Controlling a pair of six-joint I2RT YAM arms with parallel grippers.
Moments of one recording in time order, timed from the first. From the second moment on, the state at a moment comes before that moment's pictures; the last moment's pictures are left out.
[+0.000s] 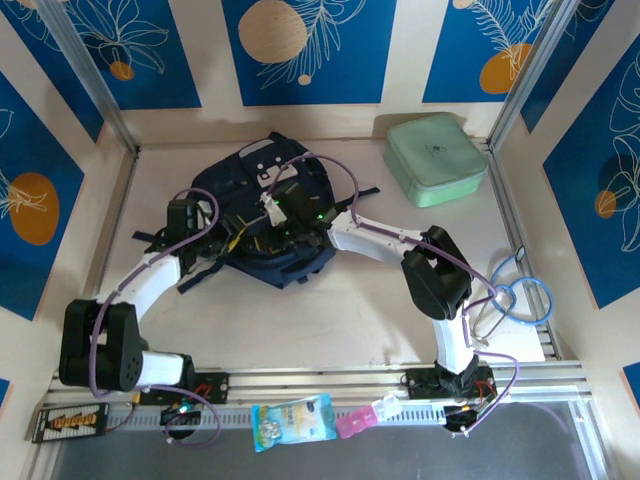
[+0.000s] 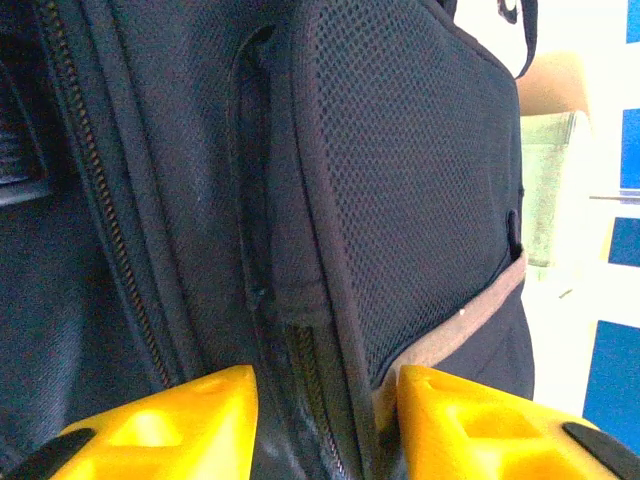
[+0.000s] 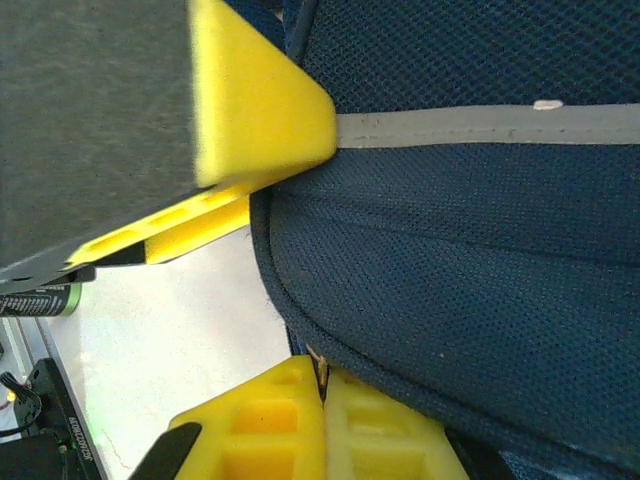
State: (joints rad) left arm -0.11 1.35 0.72 -0.08 0.49 -0.97; right arm 0.85 1.98 1.54 -0.36 -0.35 0.42
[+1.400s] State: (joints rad) left arm -0.11 1.40 0.75 -0.07 0.51 -0.93; right arm 0.73 1.95 1.47 -0.48 -0.16 0.39
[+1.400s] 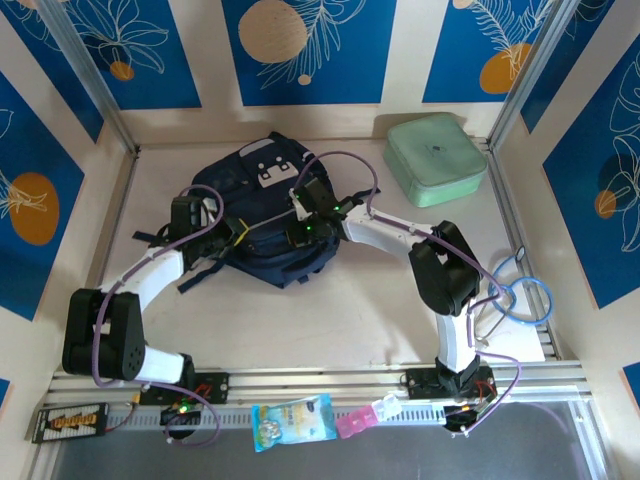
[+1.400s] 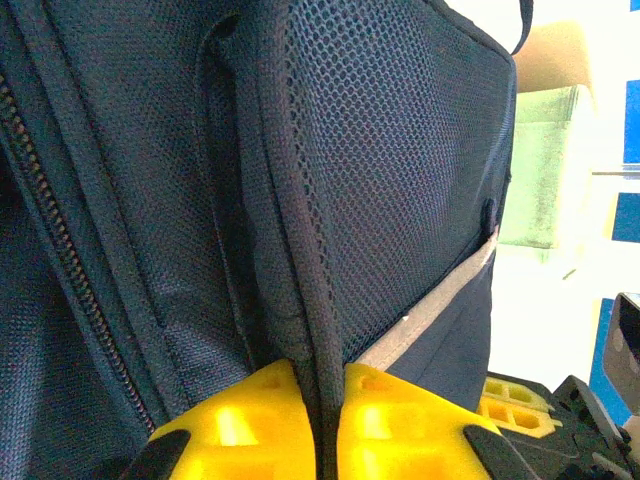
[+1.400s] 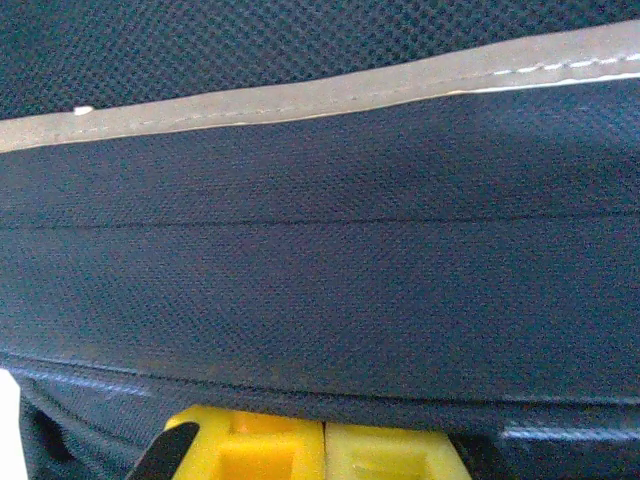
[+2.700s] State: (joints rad) left arm -0.12 1.50 1.12 -0.43 0.26 -0.61; right arm 0.76 1.92 1.41 -0.33 -0.45 0.51
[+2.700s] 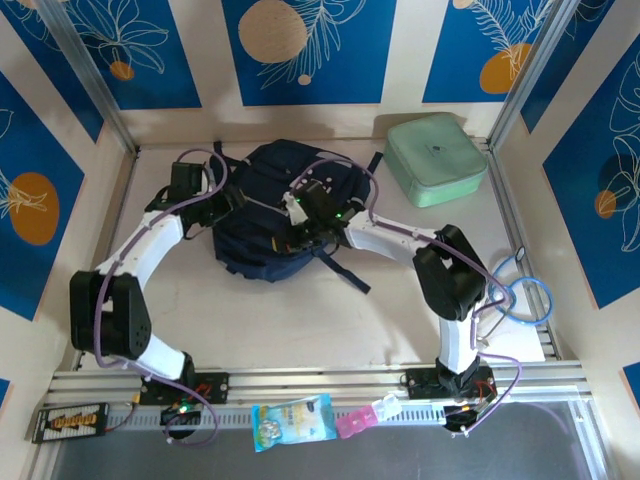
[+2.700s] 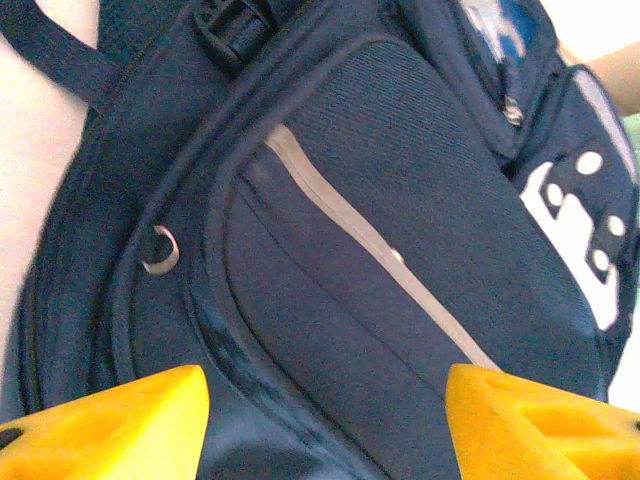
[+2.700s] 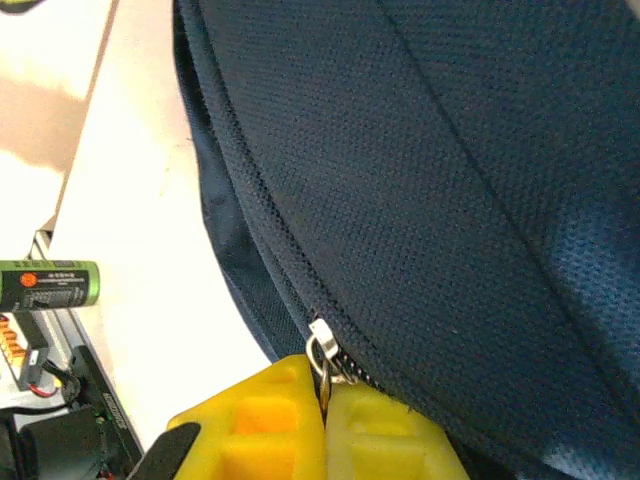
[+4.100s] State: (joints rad) left arm -0.19 1.52 0.93 -0.20 0.40 -0.99; right arm 0.70 1.88 1.50 -0.65 -0.29 0.17
